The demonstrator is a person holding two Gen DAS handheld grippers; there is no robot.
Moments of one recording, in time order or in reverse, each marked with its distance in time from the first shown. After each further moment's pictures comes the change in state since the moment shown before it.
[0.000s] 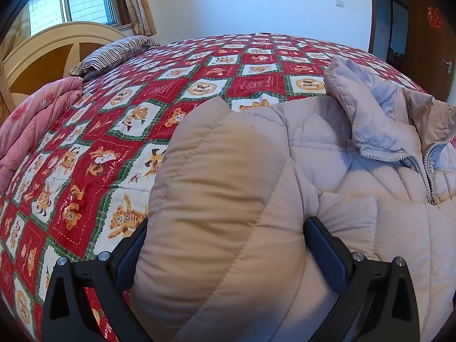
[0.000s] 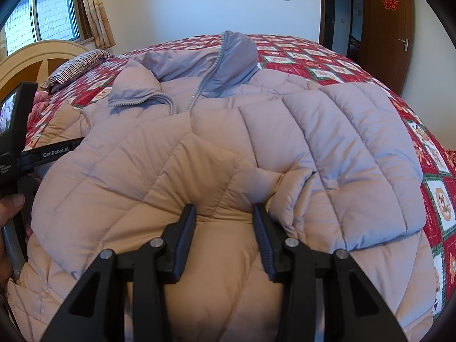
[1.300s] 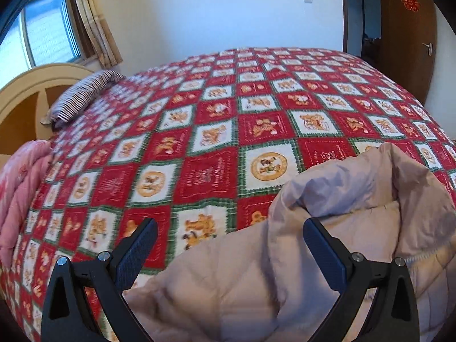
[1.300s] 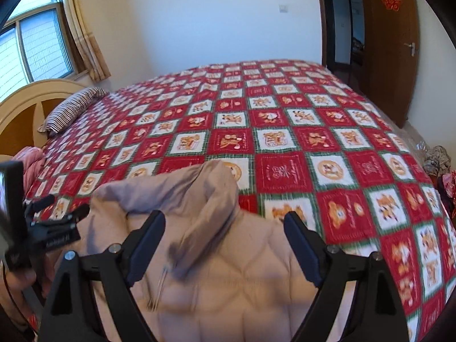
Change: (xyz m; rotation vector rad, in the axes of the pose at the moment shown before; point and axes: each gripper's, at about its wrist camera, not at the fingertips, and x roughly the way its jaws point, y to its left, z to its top) left arm 0.020 -0.072 0.150 0.146 -0.015 -0.062; right arm 0.035 -0.062 0.204 0.054 -0.047 0.071
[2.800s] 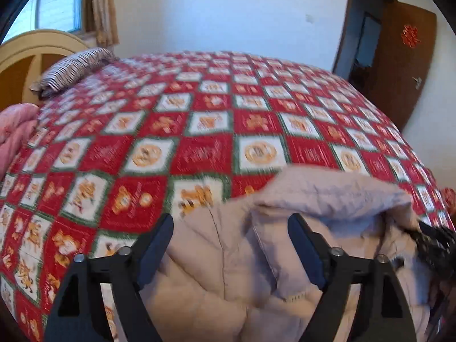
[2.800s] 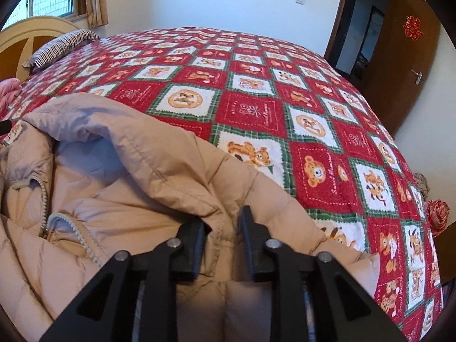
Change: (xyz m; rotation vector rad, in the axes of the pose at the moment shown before) left arm -0.034 0.038 -0.034 -0.141 -0.052 -0.143; right arm 0.032 -0.037 -0.079 -0.203 0.103 -0.160
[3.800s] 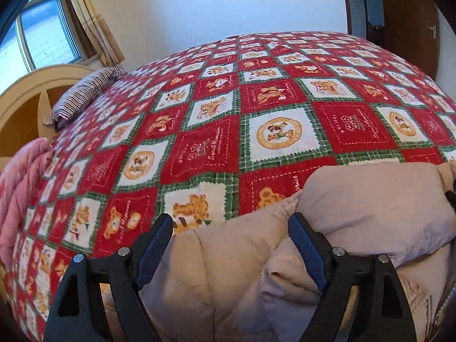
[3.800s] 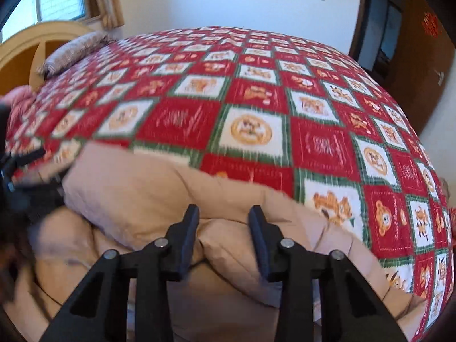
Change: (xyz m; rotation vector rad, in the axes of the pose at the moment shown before) left arm 0.090 -0.035 -0.008 0.179 0.058 0.212; right arm 0.035 0.061 0.050 -0.015 0.015 0.125
